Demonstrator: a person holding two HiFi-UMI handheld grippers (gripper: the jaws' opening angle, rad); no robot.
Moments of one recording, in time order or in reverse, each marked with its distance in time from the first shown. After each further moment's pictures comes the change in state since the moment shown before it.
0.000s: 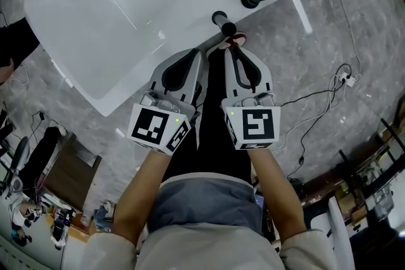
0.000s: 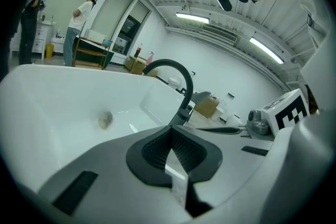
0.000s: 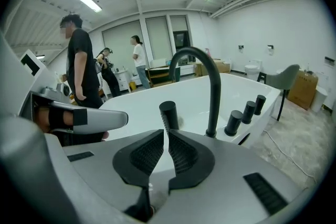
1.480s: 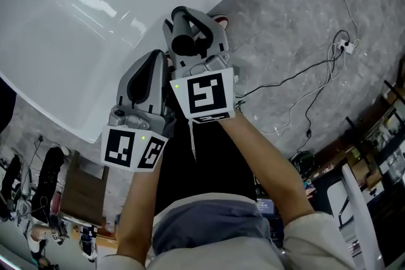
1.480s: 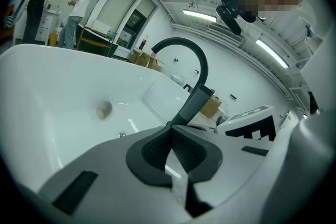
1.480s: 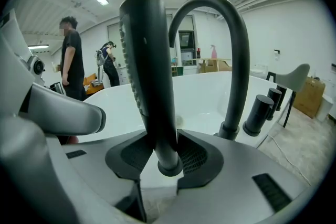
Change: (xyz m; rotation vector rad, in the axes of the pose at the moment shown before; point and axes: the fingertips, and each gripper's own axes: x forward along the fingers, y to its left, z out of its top) left arm 0.037 0.028 -0.042 -0.069 0.036 0.012; right arm 0.107 -0.010 -0.034 -0.073 -0.034 0.010
